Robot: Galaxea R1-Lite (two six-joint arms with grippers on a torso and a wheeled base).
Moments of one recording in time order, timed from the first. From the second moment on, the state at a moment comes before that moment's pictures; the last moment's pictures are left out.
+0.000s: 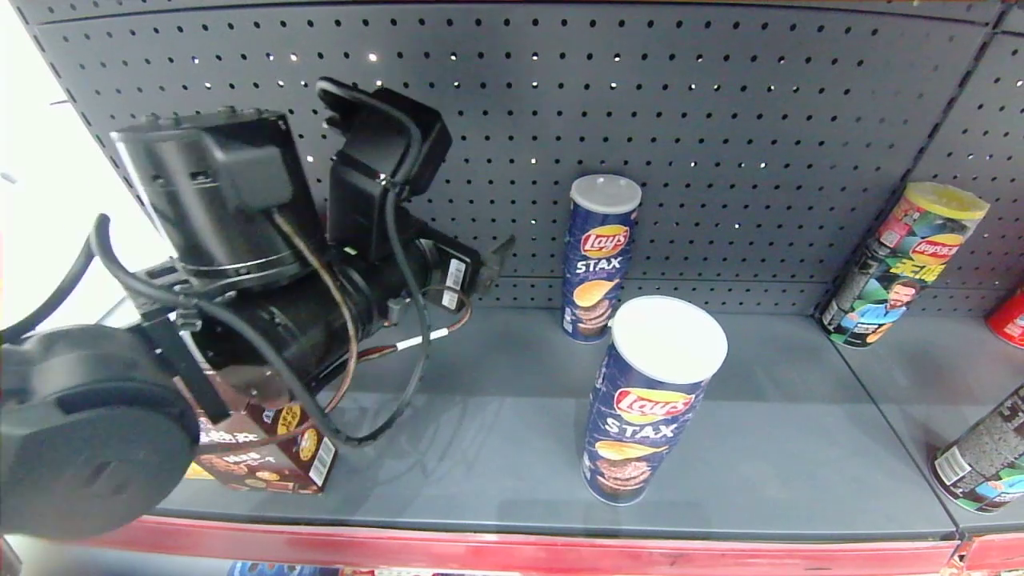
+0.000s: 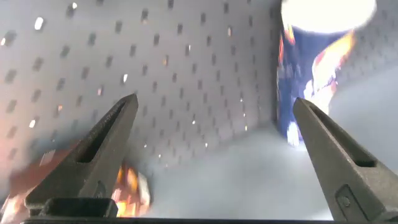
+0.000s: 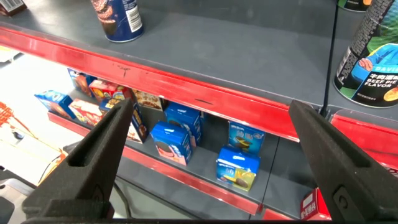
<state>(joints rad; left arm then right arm) -0.66 1.64 -0.97 -0.72 0.30 0.32 0.38 0.00 0.00 0.01 0.03 0.00</state>
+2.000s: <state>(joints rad) -0.64 1.50 -0.74 -0.87 0.28 0.21 0.61 1.18 -0.51 -0.24 -0.02 -0.11</state>
